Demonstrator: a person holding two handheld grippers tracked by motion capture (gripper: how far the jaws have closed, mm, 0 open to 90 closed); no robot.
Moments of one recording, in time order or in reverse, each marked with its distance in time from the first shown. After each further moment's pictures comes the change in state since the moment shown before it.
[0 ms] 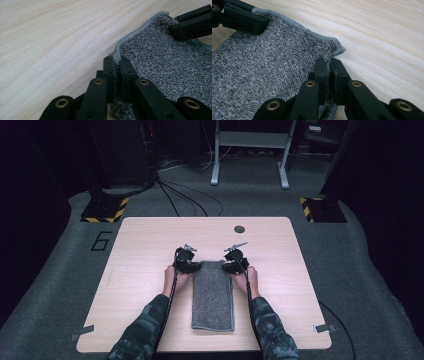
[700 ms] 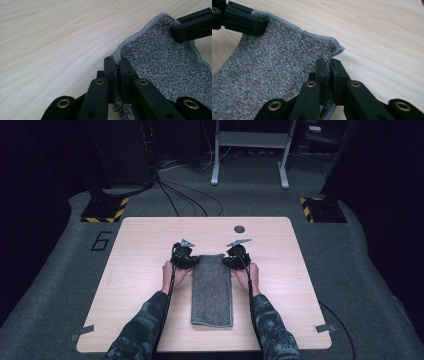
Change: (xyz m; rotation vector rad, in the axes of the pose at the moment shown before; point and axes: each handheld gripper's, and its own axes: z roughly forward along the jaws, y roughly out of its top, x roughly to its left) left arm 0.002 0.014 -0.018 -0.083 0.029 0.016; right arm -0.006 0.011 -0.014 -0.101 0.014 -0.002
